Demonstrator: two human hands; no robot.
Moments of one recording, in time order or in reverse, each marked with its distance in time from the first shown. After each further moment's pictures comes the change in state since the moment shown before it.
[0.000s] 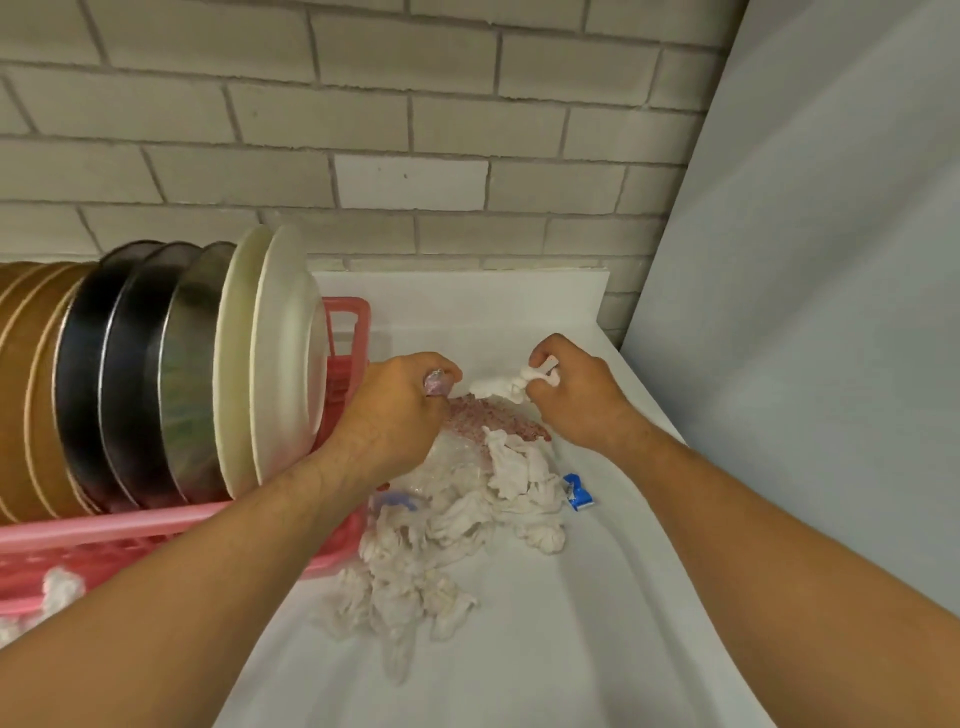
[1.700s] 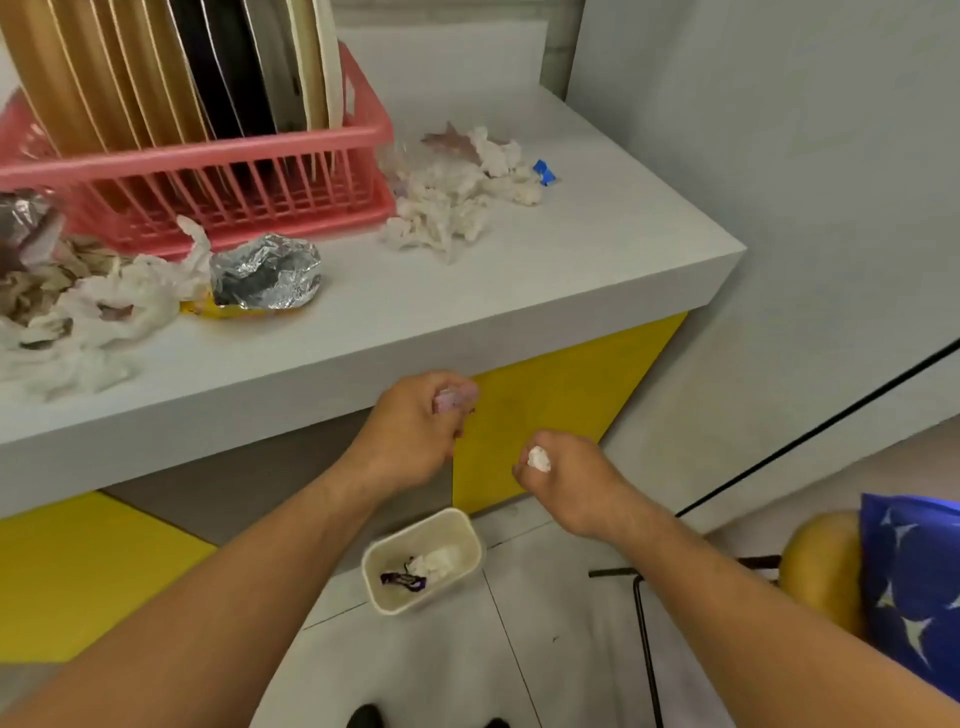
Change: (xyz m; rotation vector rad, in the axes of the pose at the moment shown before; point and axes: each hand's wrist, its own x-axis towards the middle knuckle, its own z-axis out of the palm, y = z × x) left_hand -0.355 -0.107 -0.011 -0.273 -0.431 -0.077; right_hand -0.451 -0.010 0.156 -0.045 -0.213 0.424
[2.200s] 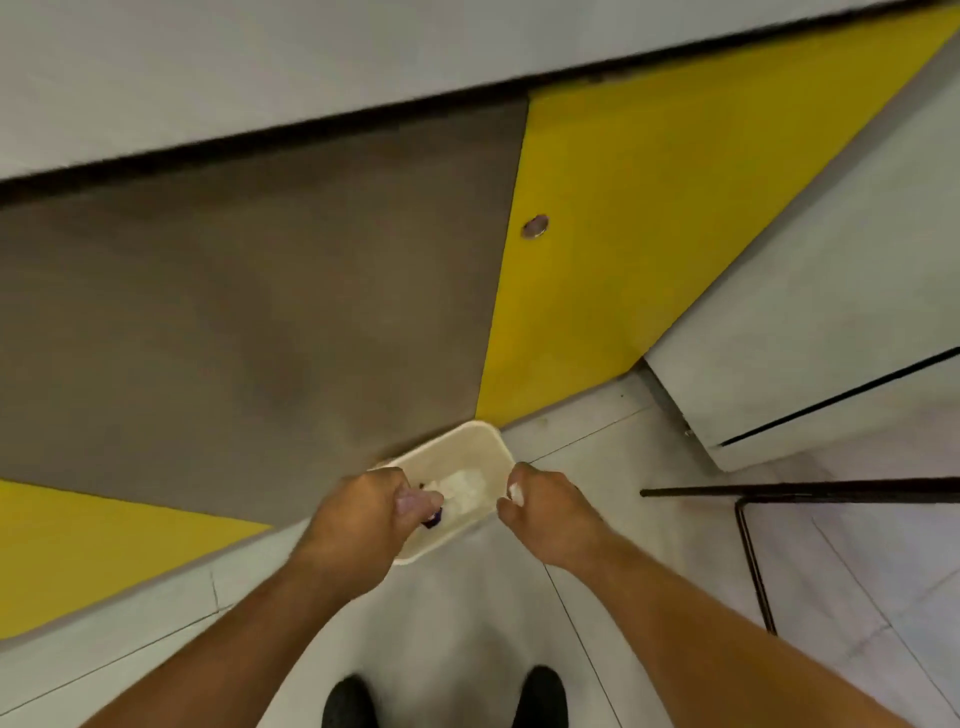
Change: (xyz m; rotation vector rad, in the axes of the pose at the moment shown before) left_hand -0.007 -0.353 0.049 0.515 -0.119 -0.292; right_hand 0.101 0.176 0.292 -0.199 -0.222 0.210
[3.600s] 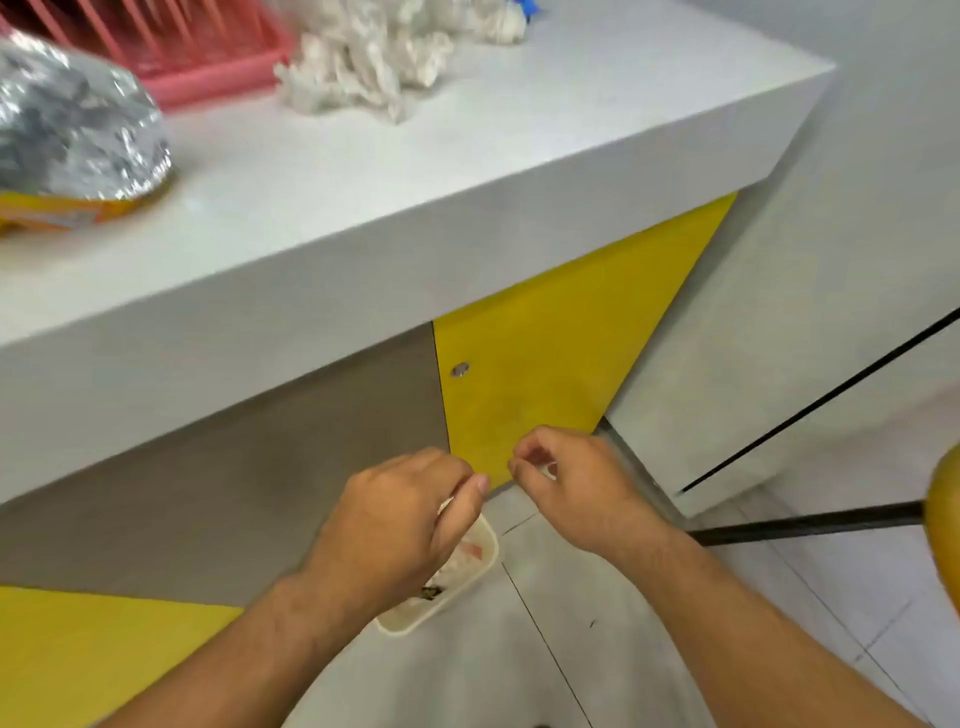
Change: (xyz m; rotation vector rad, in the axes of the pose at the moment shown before) left_hand -0.048 0.159 -0.104 0.315 0.258 0.717; right_hand -0.102 -0.041 -0.189 0.239 0.360 -0.255
